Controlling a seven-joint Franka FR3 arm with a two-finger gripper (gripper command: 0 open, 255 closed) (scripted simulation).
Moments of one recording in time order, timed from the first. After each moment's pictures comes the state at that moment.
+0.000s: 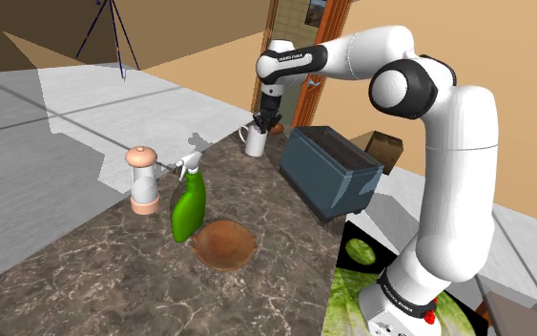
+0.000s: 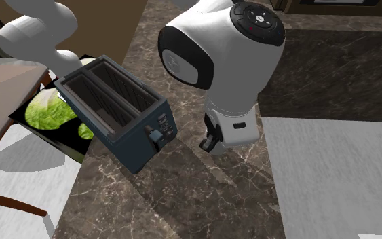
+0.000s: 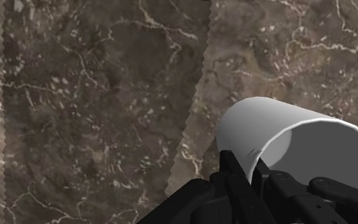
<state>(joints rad) -0.05 0.51 -0.14 -1.47 0.08 1.91 -0.02</state>
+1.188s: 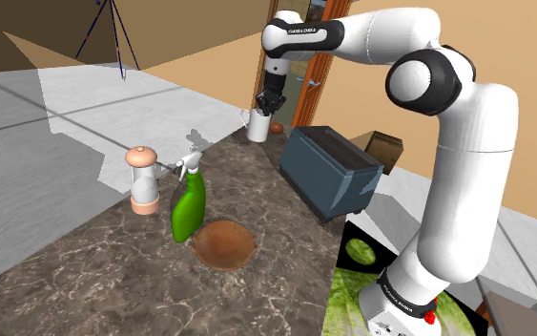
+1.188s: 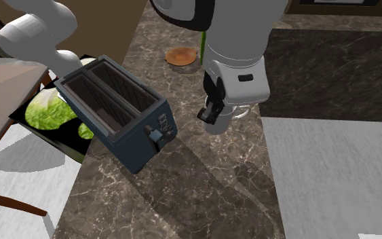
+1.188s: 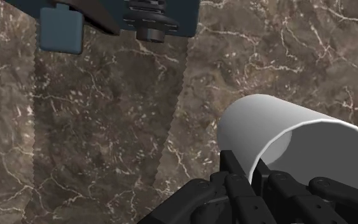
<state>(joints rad) -0.02 0.40 -0.13 -1.42 0.07 1.75 0.01</state>
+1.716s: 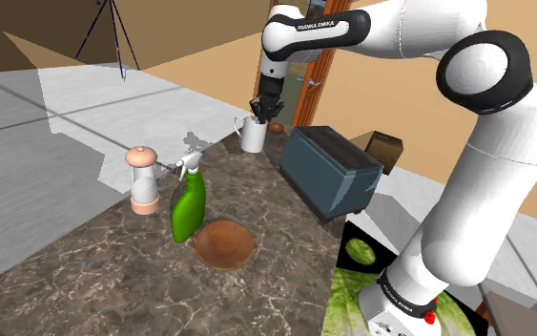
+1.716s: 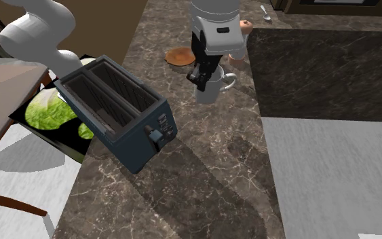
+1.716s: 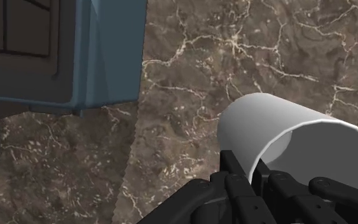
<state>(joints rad) 0.08 0.17 -0.09 -1.73 0.04 1.83 0.15</state>
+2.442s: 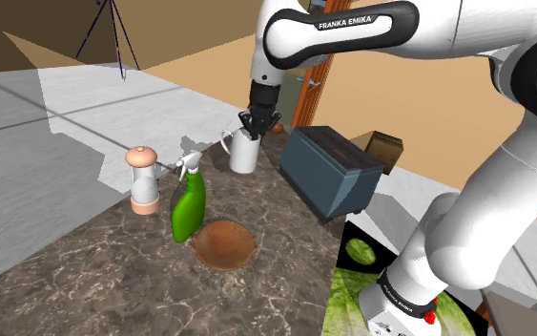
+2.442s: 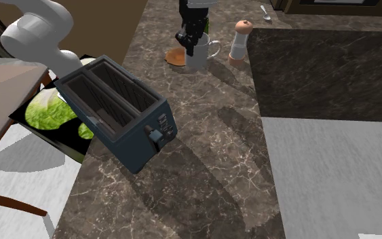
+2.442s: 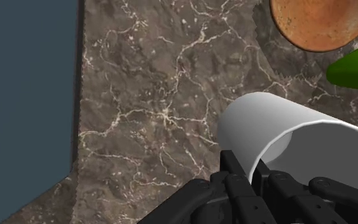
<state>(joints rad) 0.20 -0.07 0.02 -2.00 0.04 1.87 0.38</state>
